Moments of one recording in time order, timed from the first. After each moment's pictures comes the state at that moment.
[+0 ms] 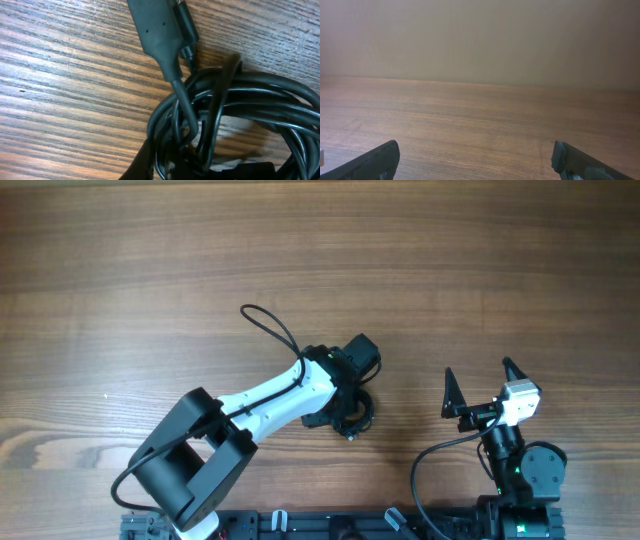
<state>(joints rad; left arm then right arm) -0.82 1.83 1.11 -0.83 0.03 -1.05 -0.01 0.03 0.01 0.01 -0.19 0.01</state>
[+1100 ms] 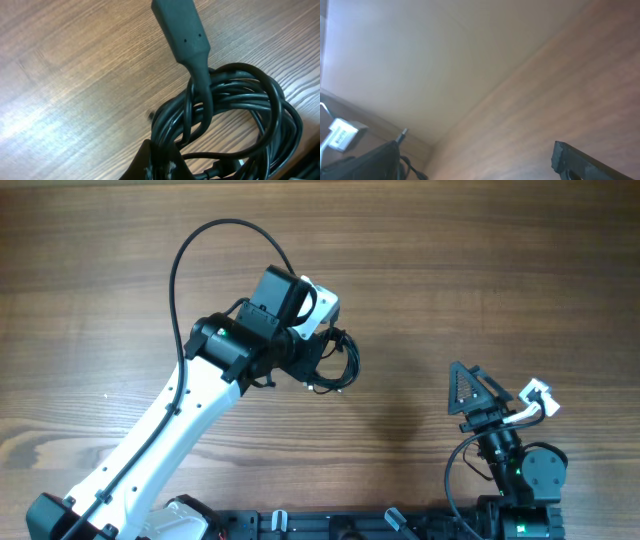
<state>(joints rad) -0.56 1.43 1.30 -0.95 0.12 0.05 -0.01 0.03 0.01 0.04 -0.31 0.92</state>
